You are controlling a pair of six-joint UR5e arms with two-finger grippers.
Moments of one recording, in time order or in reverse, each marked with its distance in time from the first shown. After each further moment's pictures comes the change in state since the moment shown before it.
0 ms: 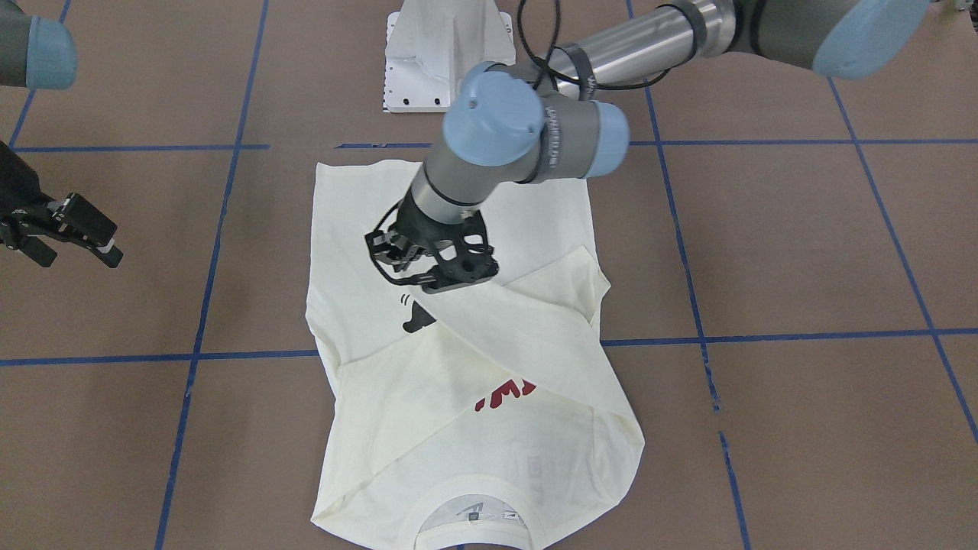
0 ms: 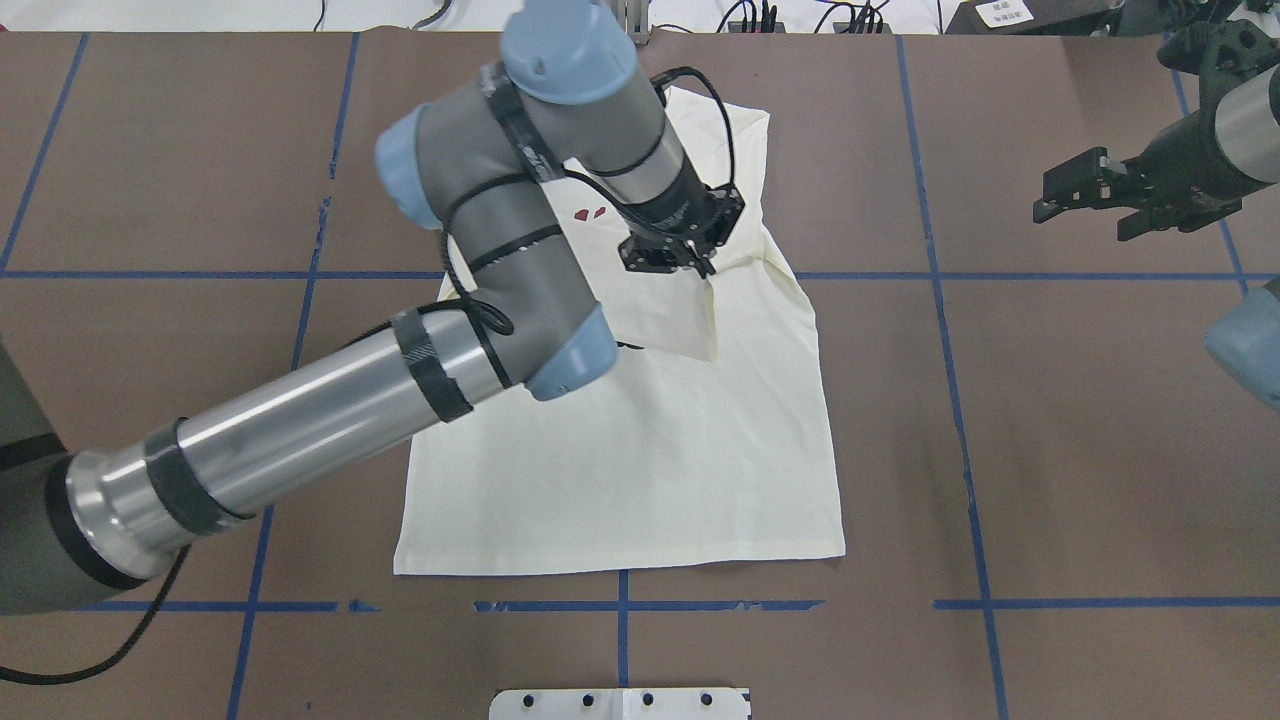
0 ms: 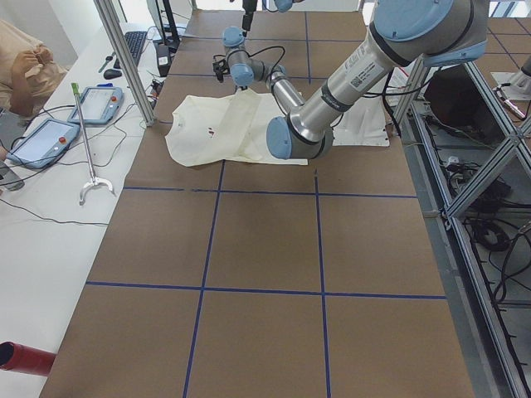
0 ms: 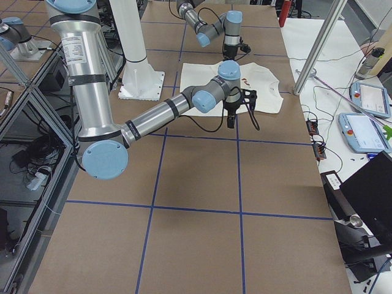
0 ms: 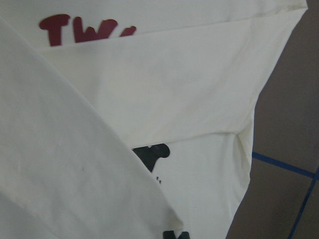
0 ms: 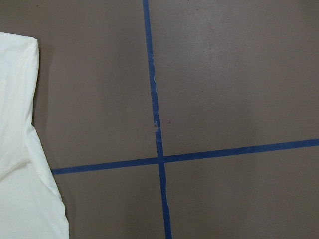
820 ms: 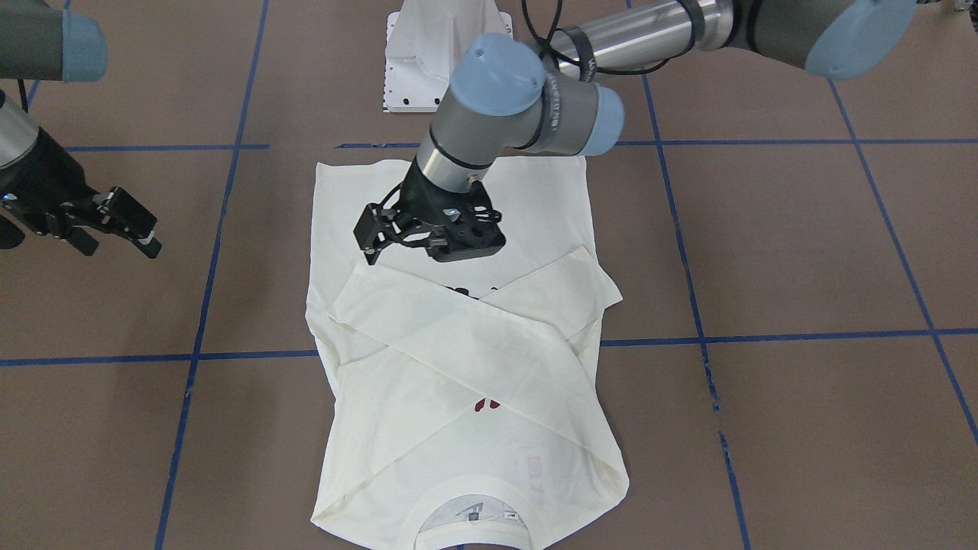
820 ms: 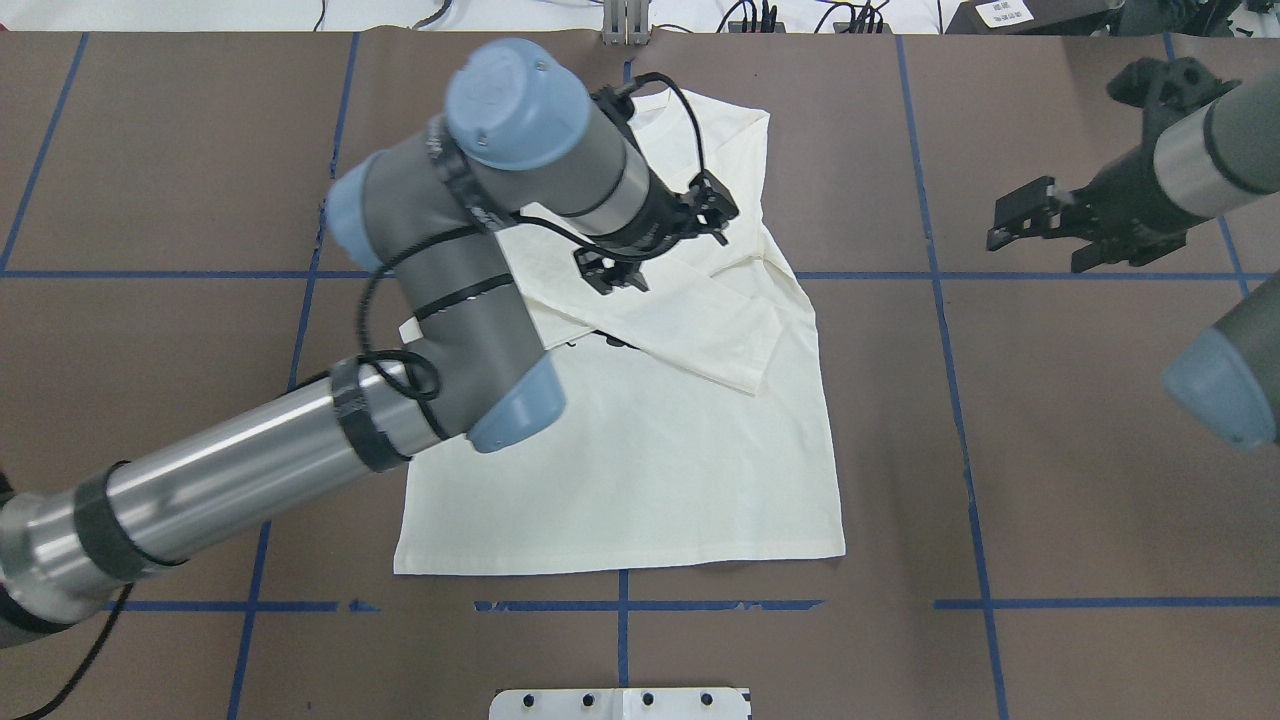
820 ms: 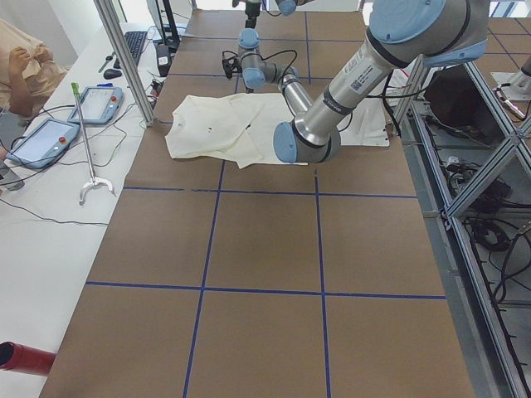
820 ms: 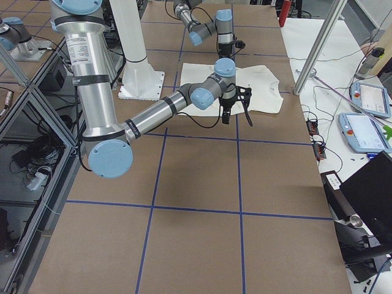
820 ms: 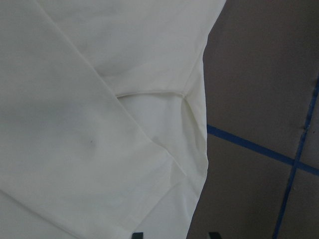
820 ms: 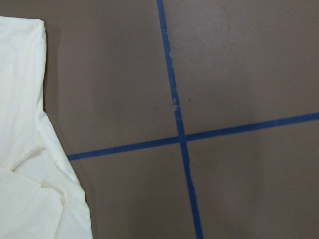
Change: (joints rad) left arm -0.031 0.204 -0.301 0.018 0.097 -0.032; right arm -0.136 0.008 0.041 0.005 -0.069 0.188
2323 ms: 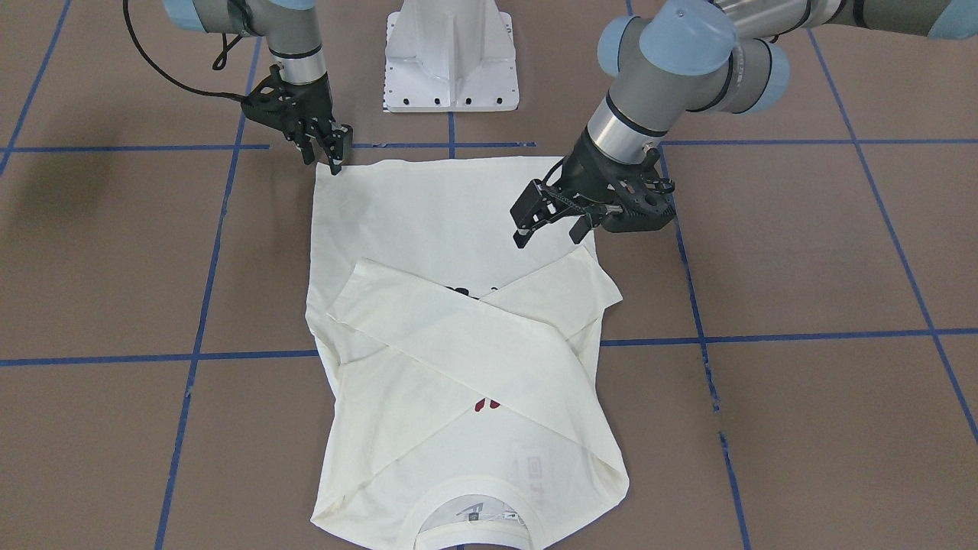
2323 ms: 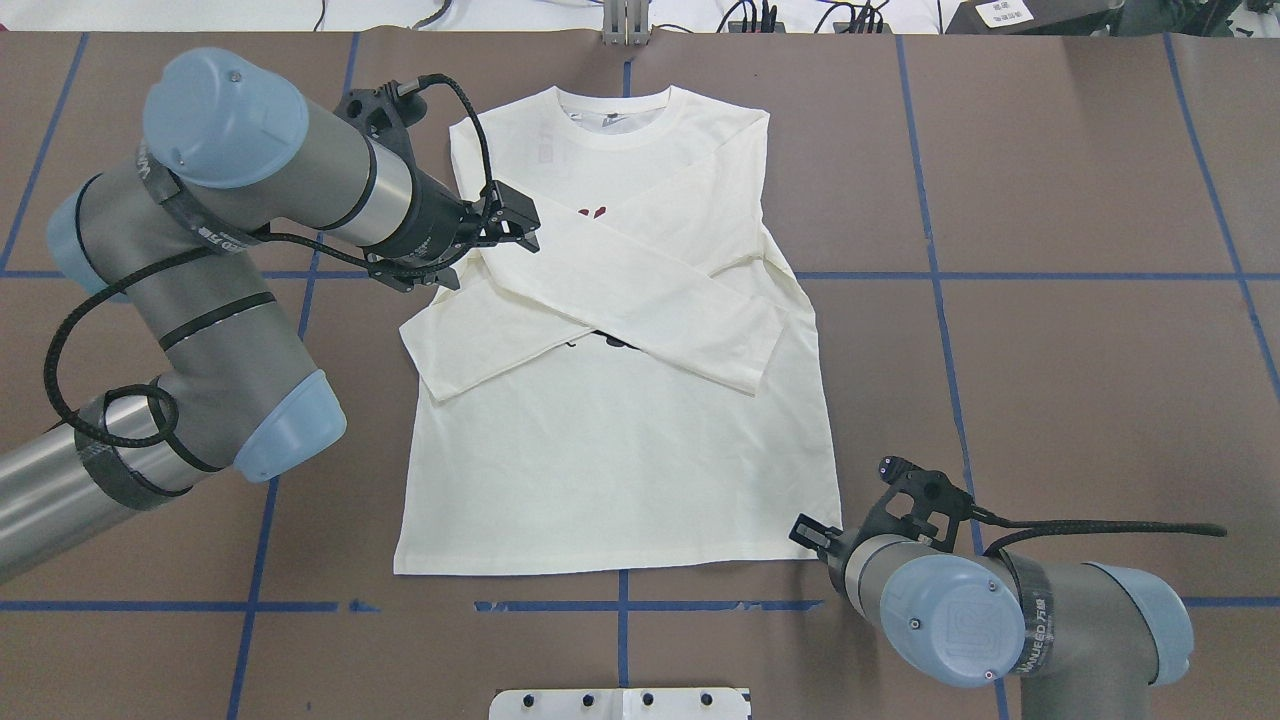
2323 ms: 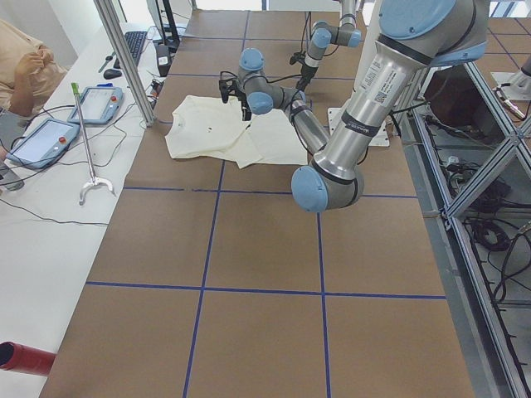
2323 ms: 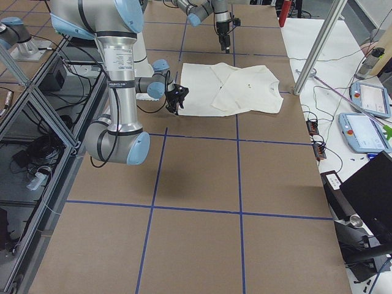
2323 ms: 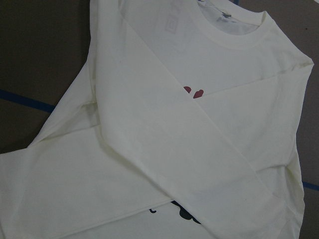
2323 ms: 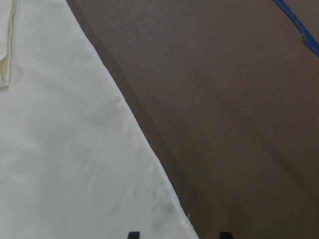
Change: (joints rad) left arm -0.080 0.301 -0.275 0.054 -0.006 0.164; right arm -0.815 -0.023 0.095 -0.089 -0.735 0.859
